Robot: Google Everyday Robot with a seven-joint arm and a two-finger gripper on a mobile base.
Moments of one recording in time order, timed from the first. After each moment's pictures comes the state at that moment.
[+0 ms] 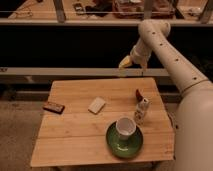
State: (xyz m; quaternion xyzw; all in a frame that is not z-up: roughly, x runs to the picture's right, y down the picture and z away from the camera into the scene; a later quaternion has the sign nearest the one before) arm 0.159 -0.113 0.784 -0.10 -0.25 -0.67 0.70
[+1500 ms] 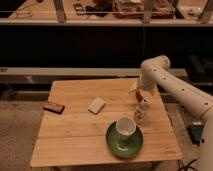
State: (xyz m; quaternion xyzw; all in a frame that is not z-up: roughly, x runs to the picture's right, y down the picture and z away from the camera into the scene) arm 0.233 0.029 0.866 -0.17 -0.17 -0.63 0.74
